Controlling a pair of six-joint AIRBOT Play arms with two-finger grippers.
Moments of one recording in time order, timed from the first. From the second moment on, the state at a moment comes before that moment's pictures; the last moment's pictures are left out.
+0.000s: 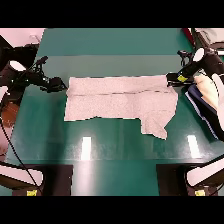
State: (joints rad) left arm 0.16 -1.65 1.40 0.98 -1.16 -1.22; right arm -0.07 -1.76 1.68 -1.45 1.35 1.59
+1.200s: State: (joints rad) left arm 0.11 -1.38 0.85 0.94 -1.15 -1.22; right arm -0.08 -1.38 1.64 -1.35 1.60 1.49
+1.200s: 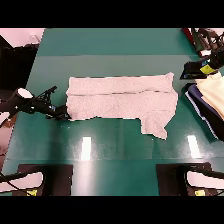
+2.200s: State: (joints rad) left arm 0.10 -1.25 0.88 0.93 -1.18 -1.22; right arm -0.31 -1.13 0.59 -0.97 1.14 1.42
